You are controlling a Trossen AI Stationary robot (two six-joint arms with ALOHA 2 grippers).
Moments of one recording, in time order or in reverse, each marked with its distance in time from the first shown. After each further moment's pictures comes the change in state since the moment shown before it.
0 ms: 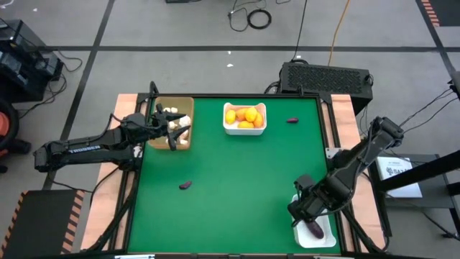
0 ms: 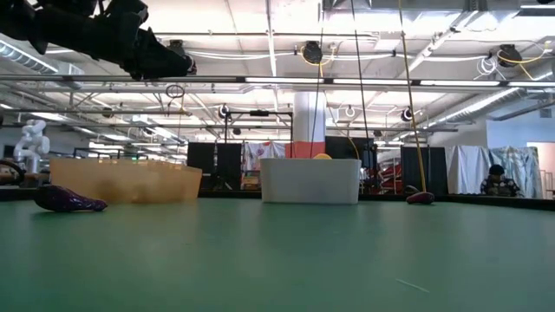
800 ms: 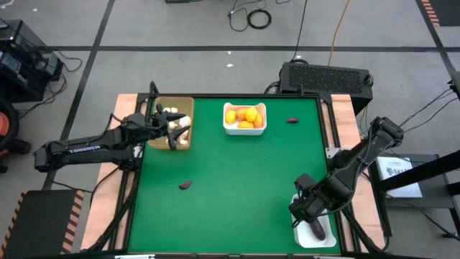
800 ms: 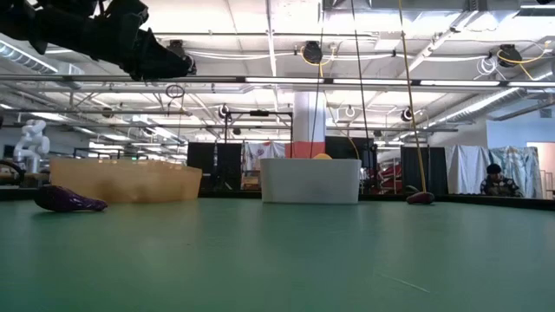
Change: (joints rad) left arm 0.000 0.000 0.000 -0.008 0.000 0.000; right arm -0.001 0.000 0.000 -0.029 0.003 -0.037
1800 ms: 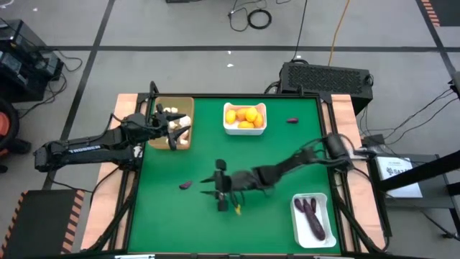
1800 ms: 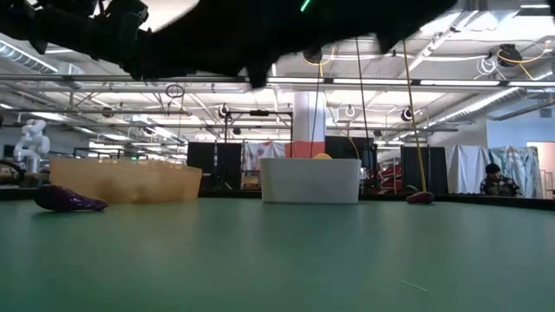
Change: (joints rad) left arm 0.000 0.000 0.000 0.002 0.000 0.011; right arm -0.447 0.586 0.000 1.818 0.287 -1.743
